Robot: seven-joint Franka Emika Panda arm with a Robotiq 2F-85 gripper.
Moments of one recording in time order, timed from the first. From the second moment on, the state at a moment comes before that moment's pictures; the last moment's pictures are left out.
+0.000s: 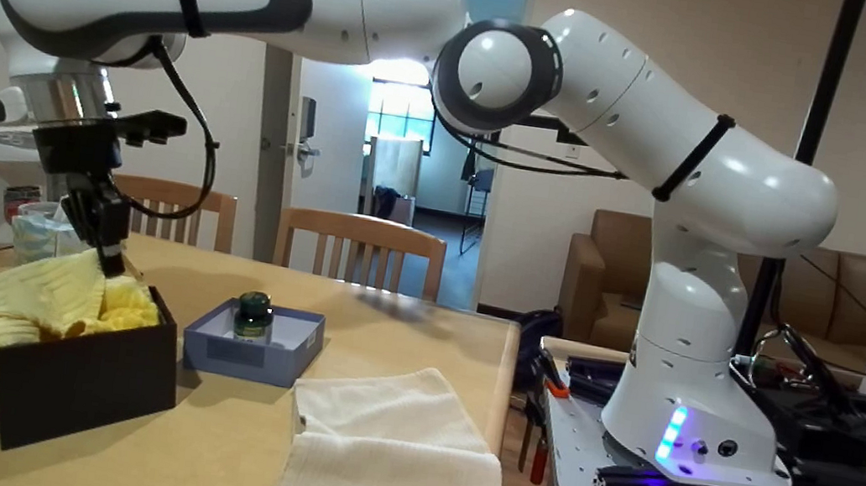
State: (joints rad) arm 0.19 1.05 0.06 -0.71 -0.06 1.52 -0.92
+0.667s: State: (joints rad) arm 0.19 0.95 0.07 -0.60 -0.05 1.35 -0.92
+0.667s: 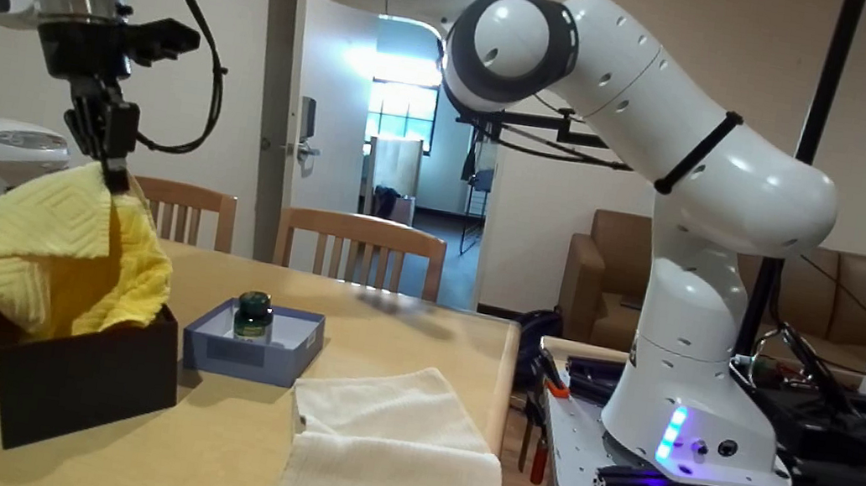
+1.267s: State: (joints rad) arm 0.13 0.84 0.07 -0.55 -0.03 1.25 -0.89
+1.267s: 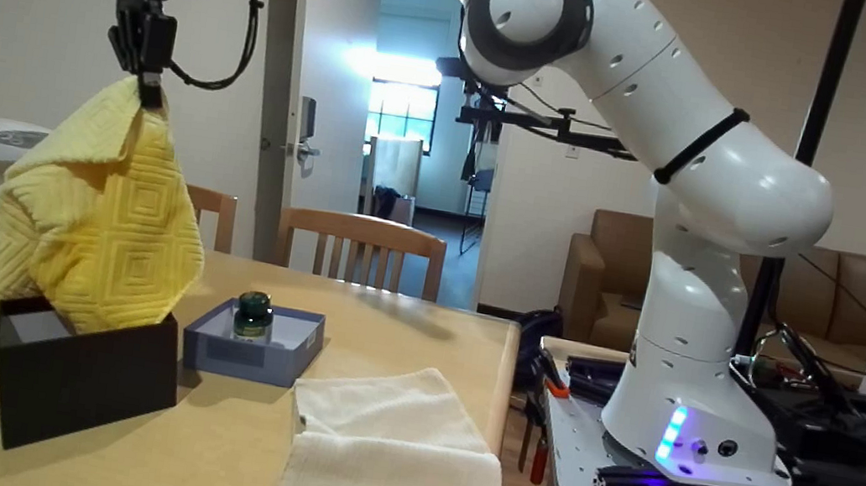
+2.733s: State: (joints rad) arm -0.13 0.63 0.03 -0.57 0.05 1.16 -0.50
